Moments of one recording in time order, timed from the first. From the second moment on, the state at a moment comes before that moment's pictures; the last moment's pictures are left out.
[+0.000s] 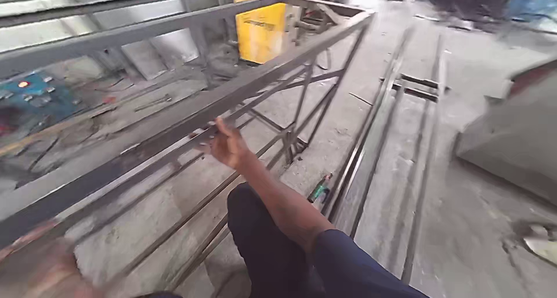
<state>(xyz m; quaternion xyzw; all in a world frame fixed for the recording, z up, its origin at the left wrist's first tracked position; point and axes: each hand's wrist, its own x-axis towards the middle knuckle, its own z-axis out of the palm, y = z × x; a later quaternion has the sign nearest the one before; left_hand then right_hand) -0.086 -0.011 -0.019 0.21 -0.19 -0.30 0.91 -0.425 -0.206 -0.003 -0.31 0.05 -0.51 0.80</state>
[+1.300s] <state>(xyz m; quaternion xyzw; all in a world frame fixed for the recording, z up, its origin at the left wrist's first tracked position) -0.150 0.423 -0.368 0.93 -0.03 -0.34 0.11 -0.398 -0.189 0.007 -0.36 0.18 -0.57 0.72</state>
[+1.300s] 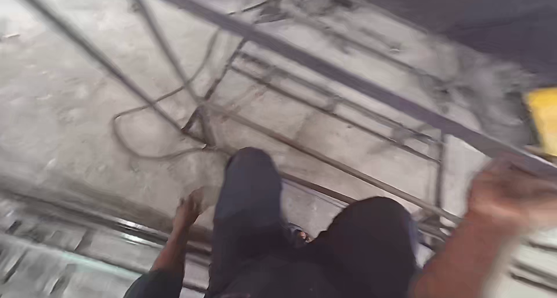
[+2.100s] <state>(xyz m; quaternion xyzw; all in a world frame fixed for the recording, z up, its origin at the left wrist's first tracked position) -0.212 -0.075 -0.018 0.36 -0.22 -0.55 0.72 -0.394 -0.189 0.014 -0.24 0.15 -0.56 0.78</state>
